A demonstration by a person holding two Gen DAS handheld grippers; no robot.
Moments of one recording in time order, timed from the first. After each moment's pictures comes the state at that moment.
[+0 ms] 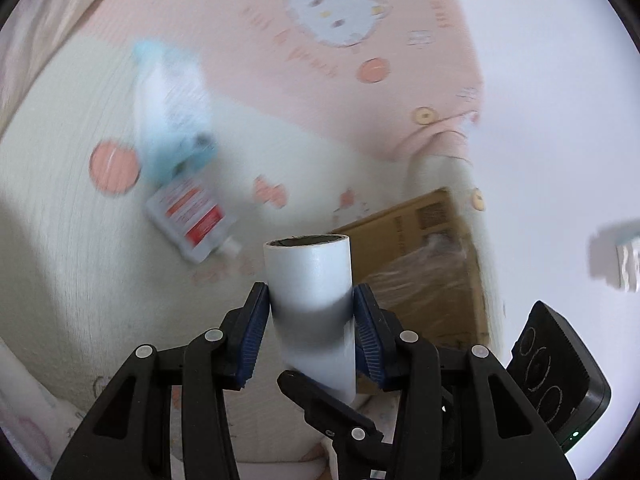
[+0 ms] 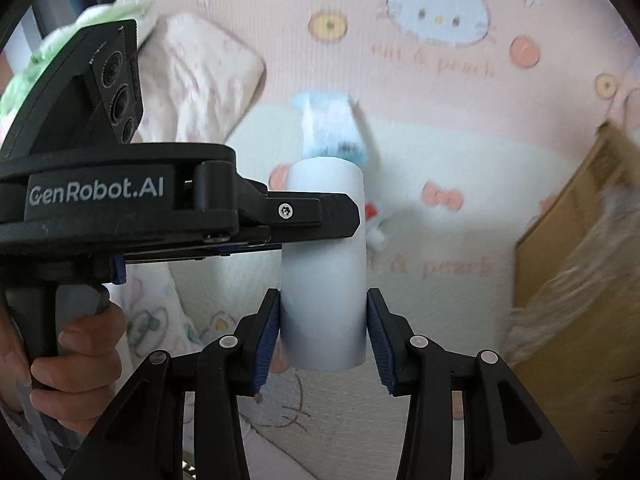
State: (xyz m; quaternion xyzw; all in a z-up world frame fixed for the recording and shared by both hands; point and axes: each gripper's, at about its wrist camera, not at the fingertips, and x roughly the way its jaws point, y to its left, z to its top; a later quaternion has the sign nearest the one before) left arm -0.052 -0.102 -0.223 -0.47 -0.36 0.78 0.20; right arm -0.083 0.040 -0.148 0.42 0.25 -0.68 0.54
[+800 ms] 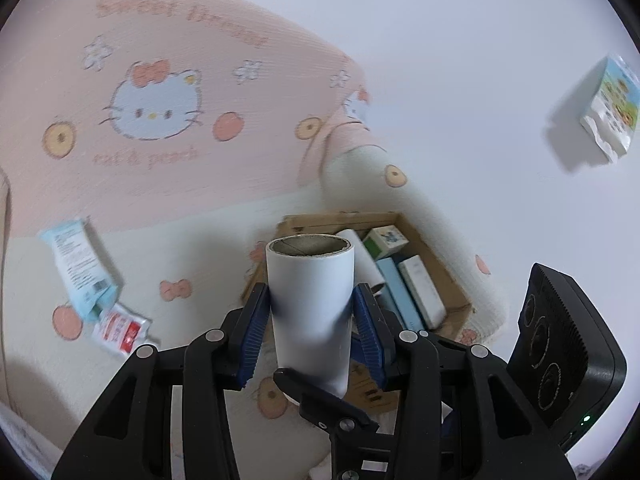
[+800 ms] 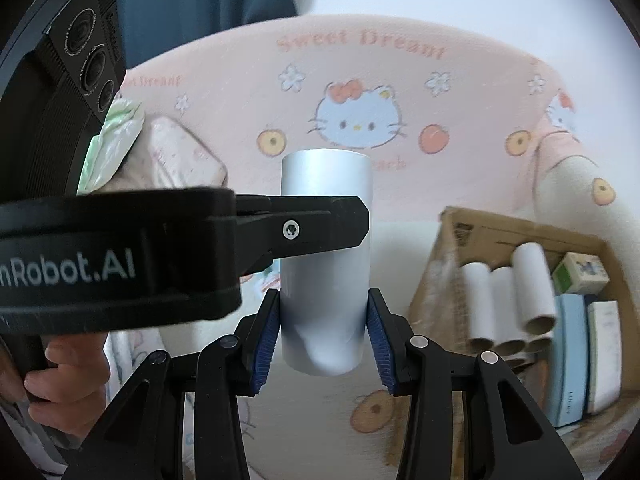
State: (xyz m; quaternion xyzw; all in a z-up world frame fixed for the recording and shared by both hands) left arm -0.047 0.017 -0.089 -0.37 -0.16 0.87 0.27; right arm -0.123 0.115 -0.050 0.32 0.18 -0.77 0.52
